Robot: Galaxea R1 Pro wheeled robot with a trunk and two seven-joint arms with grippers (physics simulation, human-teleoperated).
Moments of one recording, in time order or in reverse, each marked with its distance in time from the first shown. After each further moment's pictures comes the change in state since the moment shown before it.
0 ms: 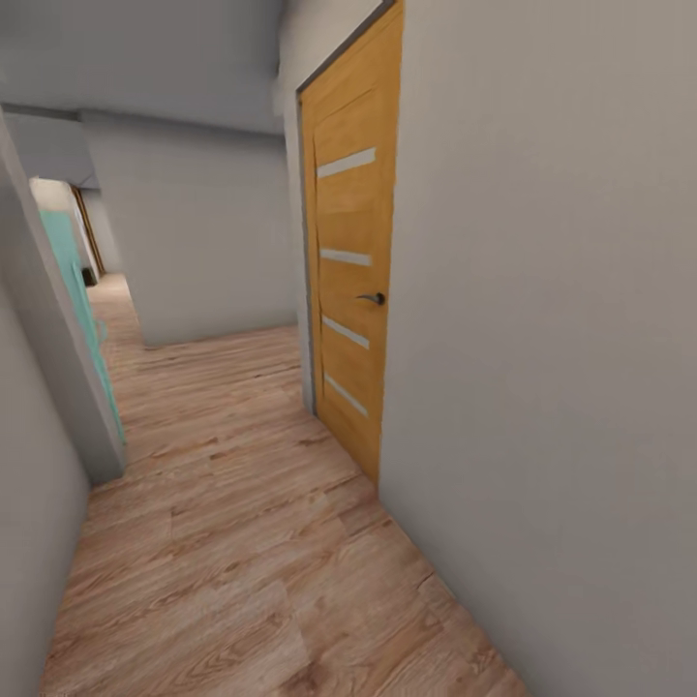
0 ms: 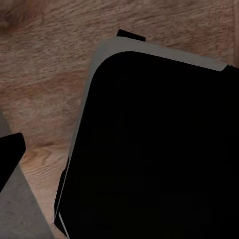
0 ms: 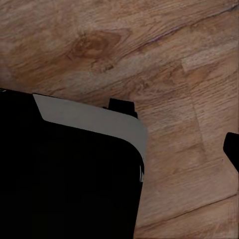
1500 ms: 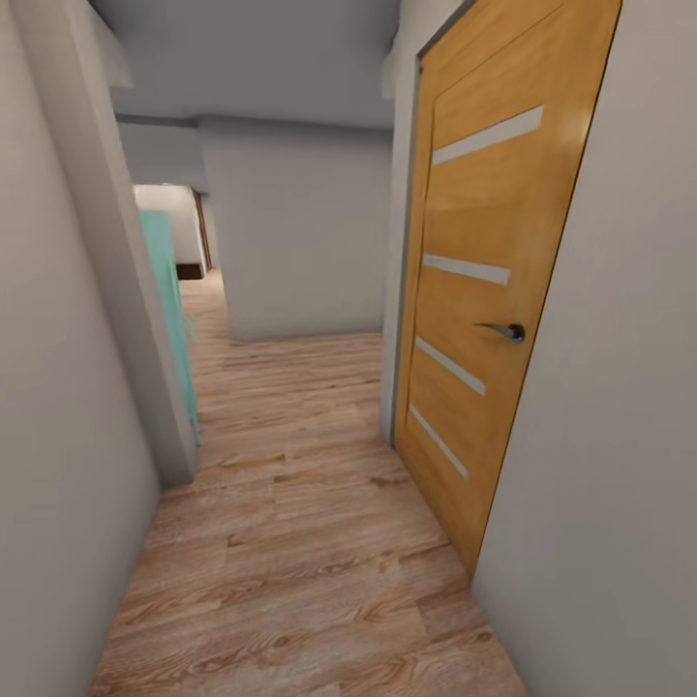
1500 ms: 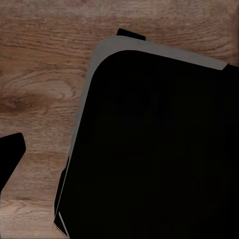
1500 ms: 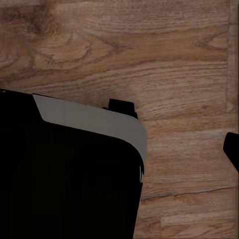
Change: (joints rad) left arm 0.000 0.000 0.000 0.001 0.000 0.001 0.000; right arm 0.000 0.000 -0.002 0.000 0.002 -0.002 0.000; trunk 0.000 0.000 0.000
